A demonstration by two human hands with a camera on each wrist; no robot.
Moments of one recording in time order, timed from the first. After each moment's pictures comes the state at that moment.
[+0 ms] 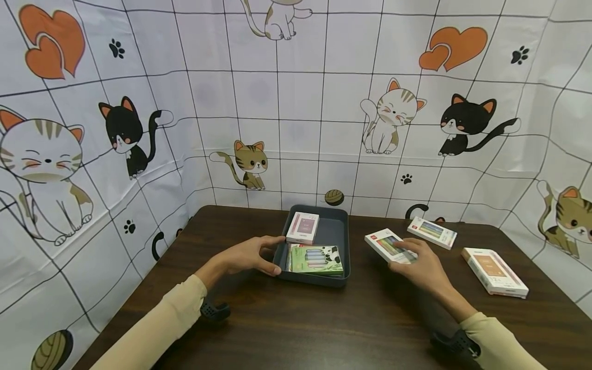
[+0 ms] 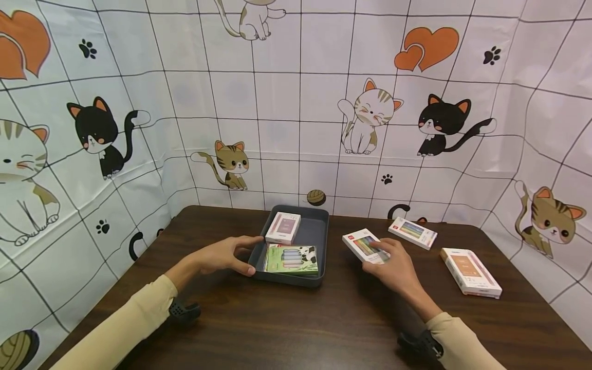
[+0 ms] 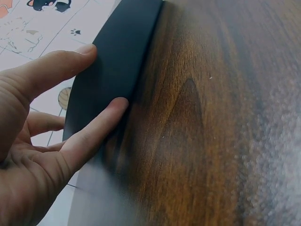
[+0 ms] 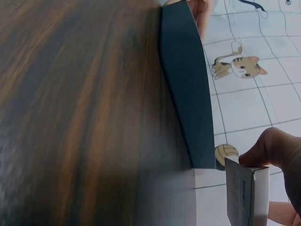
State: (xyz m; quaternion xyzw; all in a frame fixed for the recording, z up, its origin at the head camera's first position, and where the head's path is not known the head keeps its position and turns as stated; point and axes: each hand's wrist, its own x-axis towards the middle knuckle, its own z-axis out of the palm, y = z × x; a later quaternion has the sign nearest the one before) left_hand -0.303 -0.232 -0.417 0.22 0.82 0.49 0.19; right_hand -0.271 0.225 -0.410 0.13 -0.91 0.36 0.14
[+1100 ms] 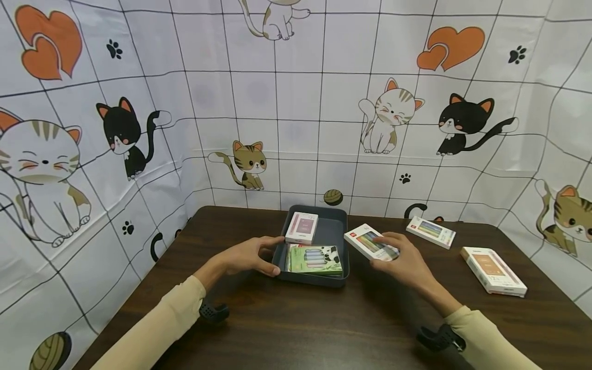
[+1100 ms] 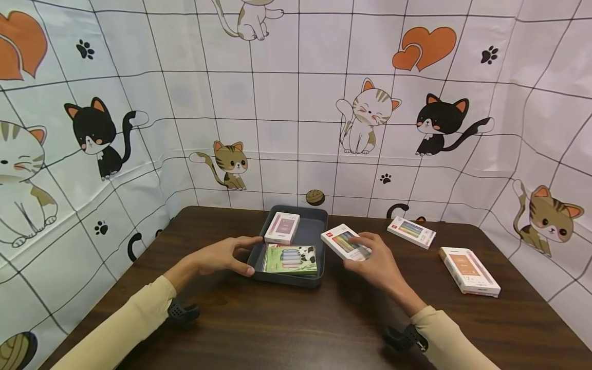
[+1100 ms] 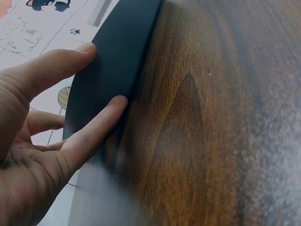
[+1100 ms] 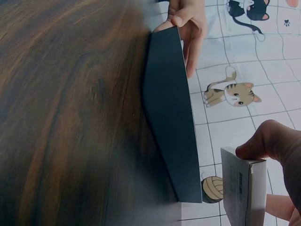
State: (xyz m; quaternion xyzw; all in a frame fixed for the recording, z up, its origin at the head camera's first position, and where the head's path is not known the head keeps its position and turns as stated) left_hand -0.304 -0.232 -0.418 0.23 0.82 0.49 0.19; right_hand -0.269 0.190 -0.395 0.17 -0.90 0.37 0.12
